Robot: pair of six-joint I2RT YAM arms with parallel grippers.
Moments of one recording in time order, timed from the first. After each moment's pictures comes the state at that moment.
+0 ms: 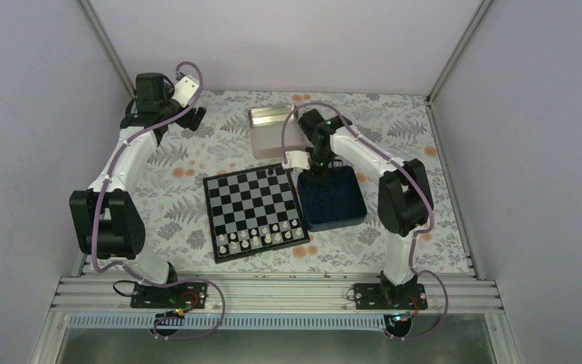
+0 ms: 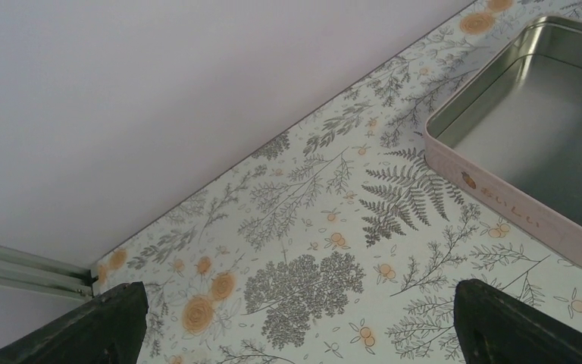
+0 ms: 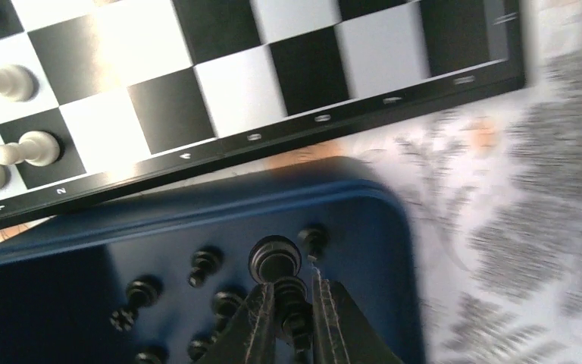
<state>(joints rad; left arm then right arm) 0.00 1.61 1.38 -0.34 0.22 0.52 0.55 1.95 1.58 -1.09 -0.17 -1.01</state>
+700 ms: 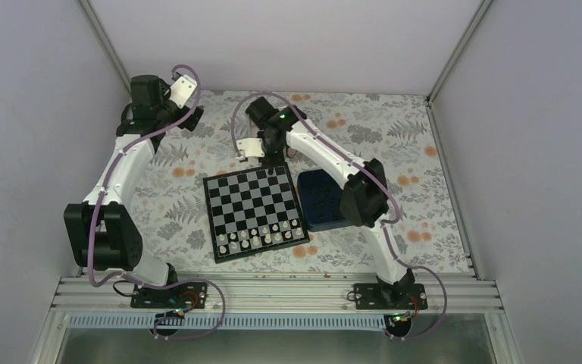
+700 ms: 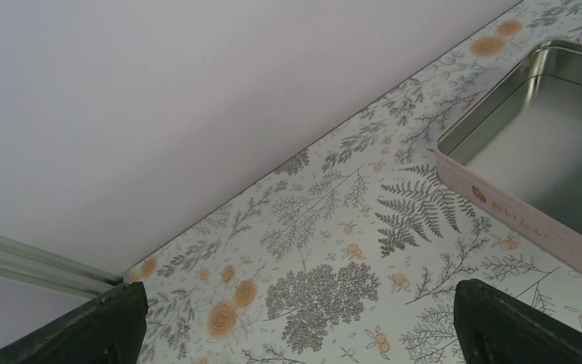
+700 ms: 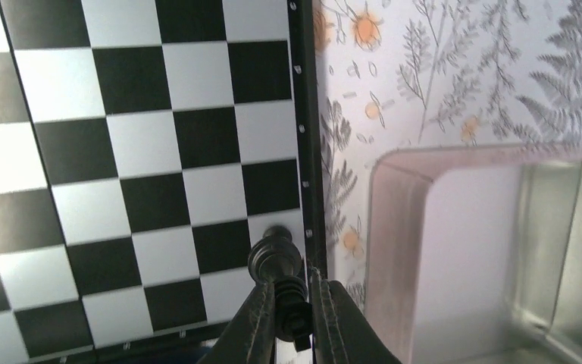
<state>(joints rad) 0.00 1.52 1.33 -0.29 0.21 0.53 0.75 2.22 2.18 -1.17 -0.04 -1.00</state>
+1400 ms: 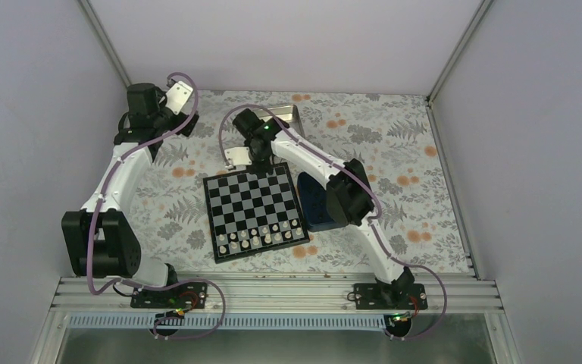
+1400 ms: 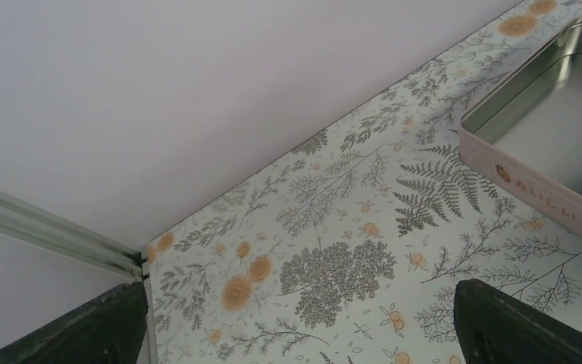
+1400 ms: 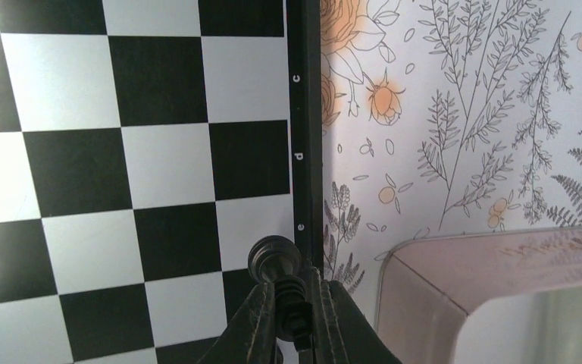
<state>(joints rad) 0.02 1.46 1.23 -0.23 0.16 0.53 0.81 2.39 2.25 -1.06 -0.04 -1.00</state>
